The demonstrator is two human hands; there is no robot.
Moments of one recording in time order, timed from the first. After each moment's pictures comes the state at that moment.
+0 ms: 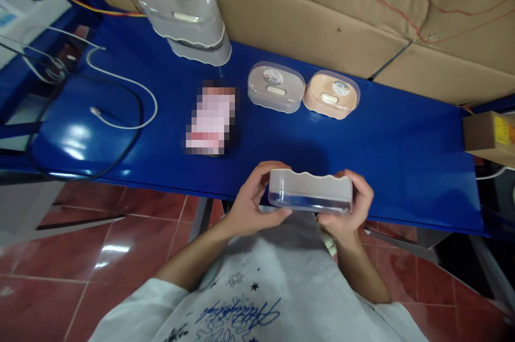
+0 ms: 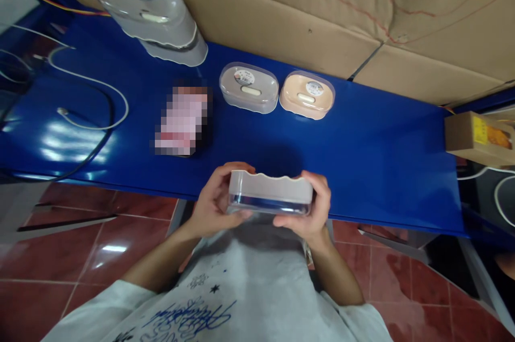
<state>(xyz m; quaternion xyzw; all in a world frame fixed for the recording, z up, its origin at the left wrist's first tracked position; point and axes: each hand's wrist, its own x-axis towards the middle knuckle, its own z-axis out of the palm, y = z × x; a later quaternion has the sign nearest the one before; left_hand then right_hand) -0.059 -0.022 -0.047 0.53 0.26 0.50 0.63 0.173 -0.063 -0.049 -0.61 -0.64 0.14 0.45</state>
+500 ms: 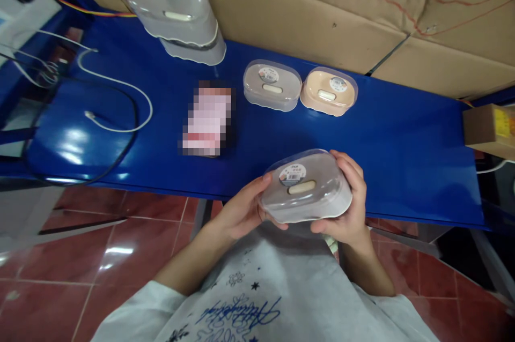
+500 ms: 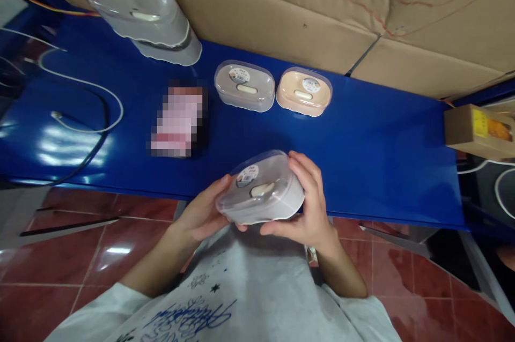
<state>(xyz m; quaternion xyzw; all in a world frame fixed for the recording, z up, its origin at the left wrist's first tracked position) -0.065 -0.015 -0.032 0.14 0.27 0.29 0.91 0.171 -0.044 -0.002 -0.50 -0.75 0.14 0.41</state>
